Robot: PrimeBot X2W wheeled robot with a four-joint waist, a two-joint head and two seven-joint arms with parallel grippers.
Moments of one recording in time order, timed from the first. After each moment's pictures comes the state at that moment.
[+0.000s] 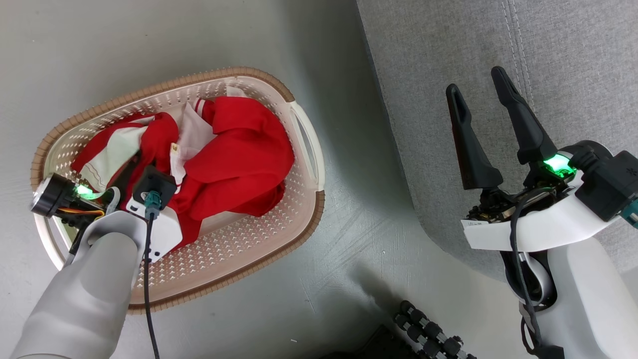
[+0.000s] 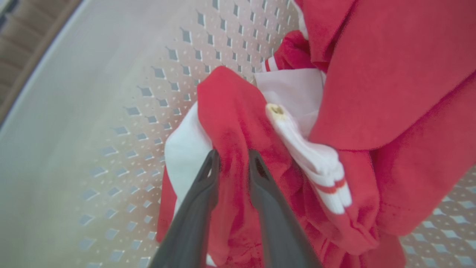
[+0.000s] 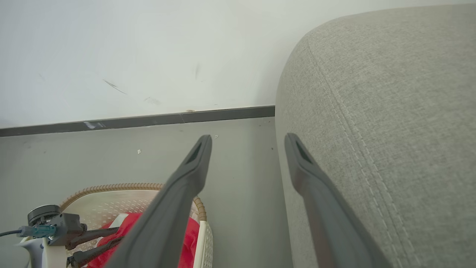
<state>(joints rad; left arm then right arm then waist) -0.81 0.15 -0.43 1.05 0.14 0.17 -0.25 -0.36 -0.04 0.14 -0.16 0.21 0.13 -0.26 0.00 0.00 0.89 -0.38</state>
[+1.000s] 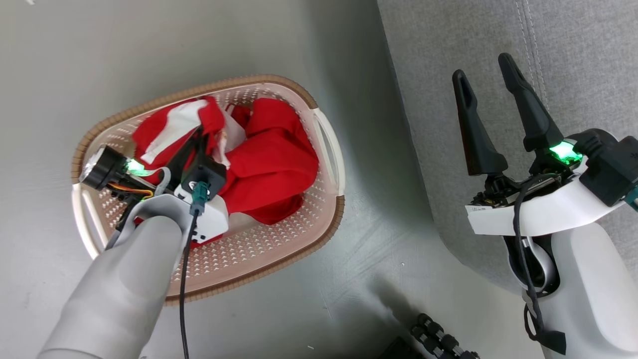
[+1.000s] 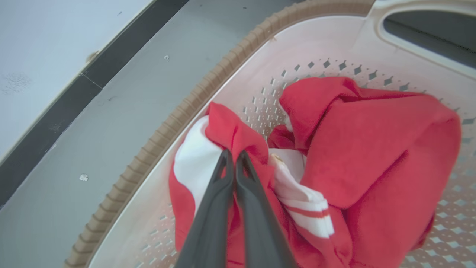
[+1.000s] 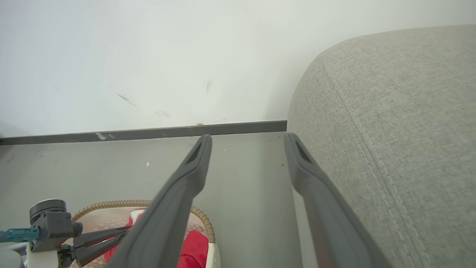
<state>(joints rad) -0.81 0.10 -0.49 0.86 0.14 0.16 -0.25 -0.40 -0.04 0.12 -0.12 0.20 0.13 -0.26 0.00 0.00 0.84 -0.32</state>
